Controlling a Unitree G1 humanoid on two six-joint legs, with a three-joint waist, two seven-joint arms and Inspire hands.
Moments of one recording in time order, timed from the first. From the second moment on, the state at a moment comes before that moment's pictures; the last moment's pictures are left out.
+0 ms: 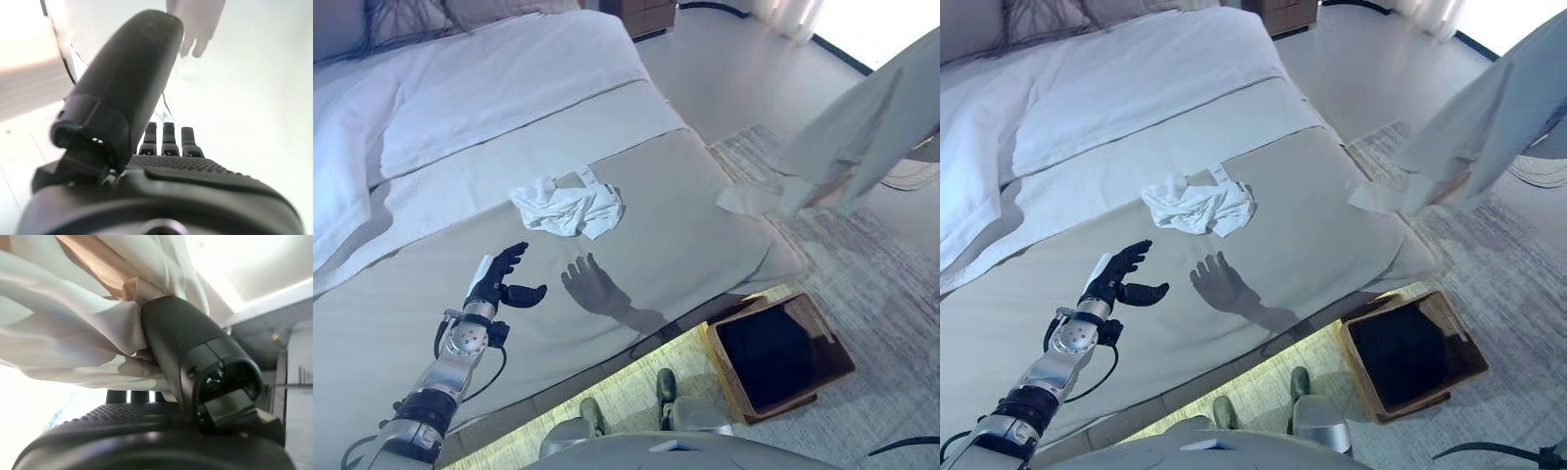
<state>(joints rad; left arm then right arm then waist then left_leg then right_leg) -0.09 0.56 -0.21 0.58 -0.12 -0.16 0.11 -0.90 -1.28 0.05 0.49 0.30 0.24 -0.39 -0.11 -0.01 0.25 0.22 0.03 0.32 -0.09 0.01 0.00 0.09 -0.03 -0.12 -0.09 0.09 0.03</state>
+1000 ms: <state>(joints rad) -0.16 0.56 -0.32 0.68 0.08 -0.22 0.08 -0.50 -1.26 -0.12 0.57 0.30 0.24 -0.17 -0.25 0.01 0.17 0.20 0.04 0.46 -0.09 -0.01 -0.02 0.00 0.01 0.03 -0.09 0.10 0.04</state>
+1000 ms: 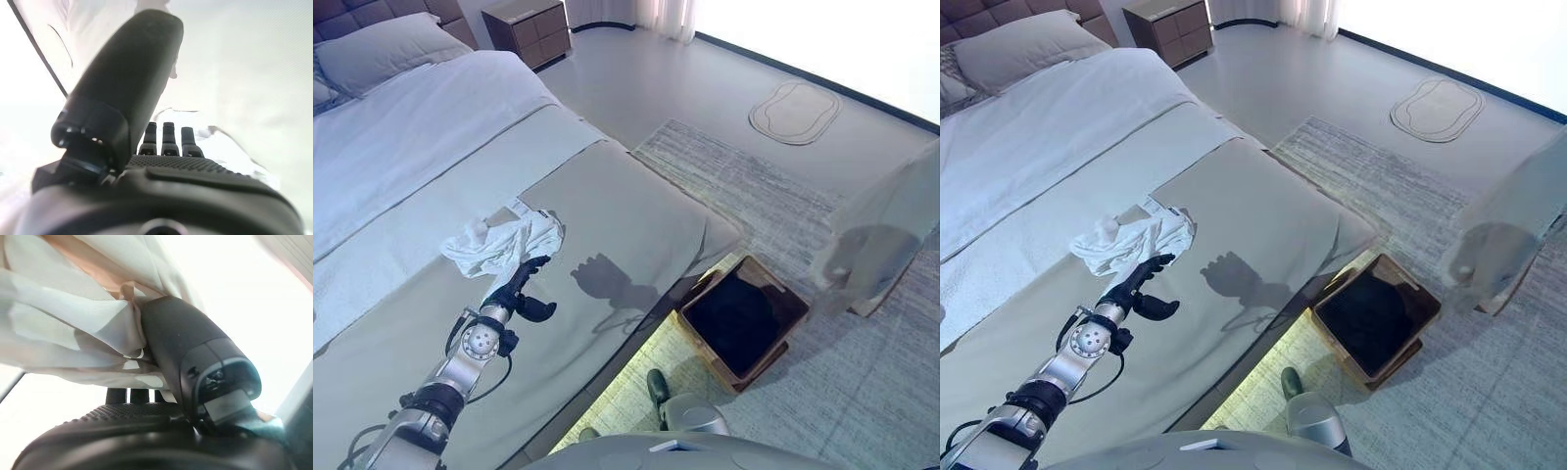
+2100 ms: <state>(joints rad) -0.19 0.57 -0.39 0.68 0.10 -0.20 0.01 -0.24 -0.77 -0.05 0.72 0.14 0.23 -0.14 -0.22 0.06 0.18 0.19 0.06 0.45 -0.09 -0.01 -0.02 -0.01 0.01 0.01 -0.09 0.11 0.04</state>
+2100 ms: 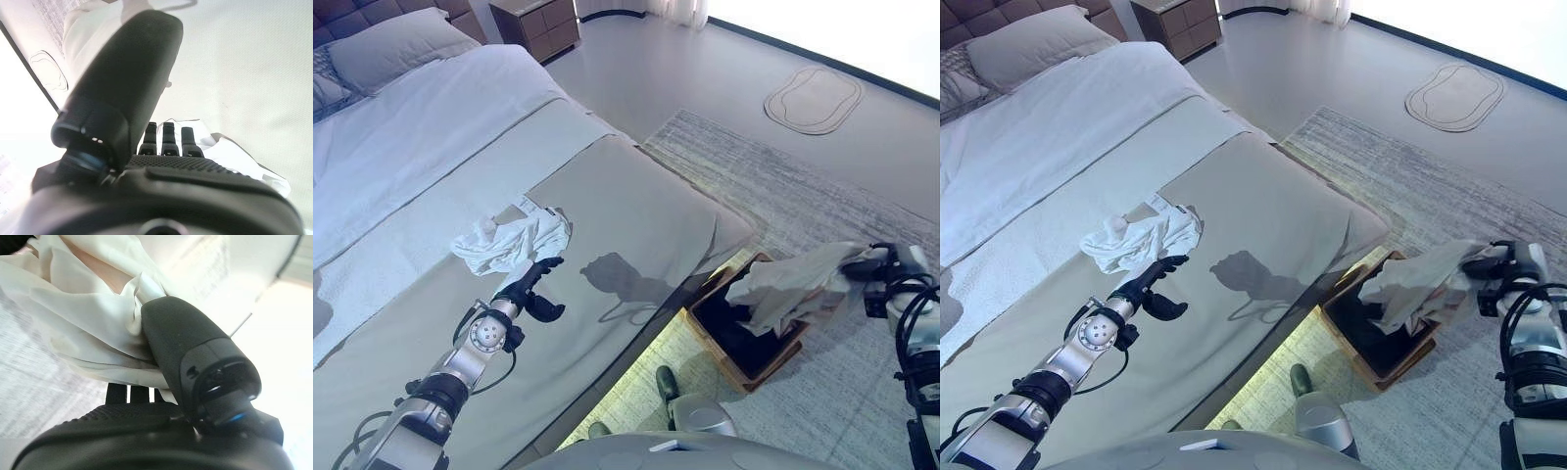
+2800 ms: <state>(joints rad) -0.20 0.56 -0.40 0.65 0.10 -0.16 -0.01 -0.24 -0.73 -0.03 0.93 0.11 0.20 -0.03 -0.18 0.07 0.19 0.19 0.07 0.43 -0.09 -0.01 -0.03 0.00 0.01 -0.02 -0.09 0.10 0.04</state>
